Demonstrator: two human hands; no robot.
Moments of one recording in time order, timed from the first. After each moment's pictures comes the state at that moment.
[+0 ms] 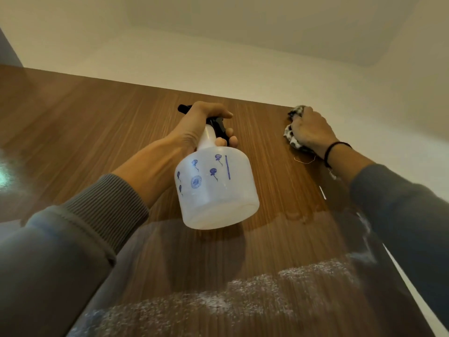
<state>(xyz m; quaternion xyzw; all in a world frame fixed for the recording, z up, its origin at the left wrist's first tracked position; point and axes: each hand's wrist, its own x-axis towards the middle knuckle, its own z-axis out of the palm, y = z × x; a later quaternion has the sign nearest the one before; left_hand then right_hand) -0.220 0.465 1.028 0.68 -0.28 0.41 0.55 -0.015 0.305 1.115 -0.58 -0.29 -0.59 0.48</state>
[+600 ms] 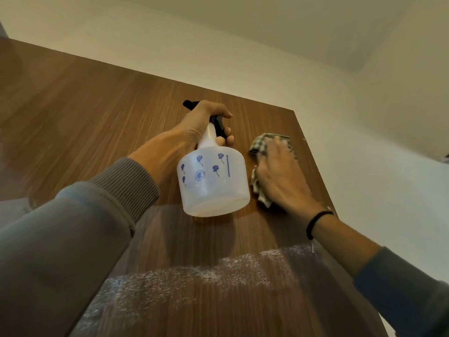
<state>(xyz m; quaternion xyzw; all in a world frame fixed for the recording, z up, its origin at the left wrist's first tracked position) -0.220 0.460 1.022 0.68 -0.26 0.42 0.54 -0.061 0.349 0.973 -0.57 -0.36 -0.64 0.37</state>
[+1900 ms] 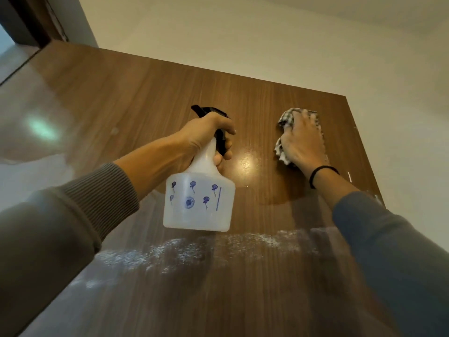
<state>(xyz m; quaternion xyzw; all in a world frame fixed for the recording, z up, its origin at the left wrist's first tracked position) -0.324 0.502 0.941 0.74 -0.12 0.46 0.47 -0.107 0.386 1.015 -0.58 -0.36 -0.61 0.42</state>
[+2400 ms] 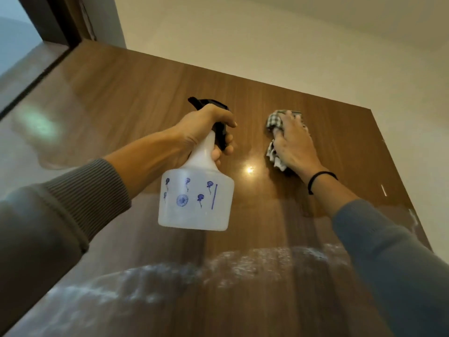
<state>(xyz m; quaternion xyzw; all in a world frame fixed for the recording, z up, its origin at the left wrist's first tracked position) -0.390 0.563 0.948 0.75 -0.14 0.47 0.45 -0.181 0.451 1.012 -0.58 -0.42 -0.59 0.37</state>
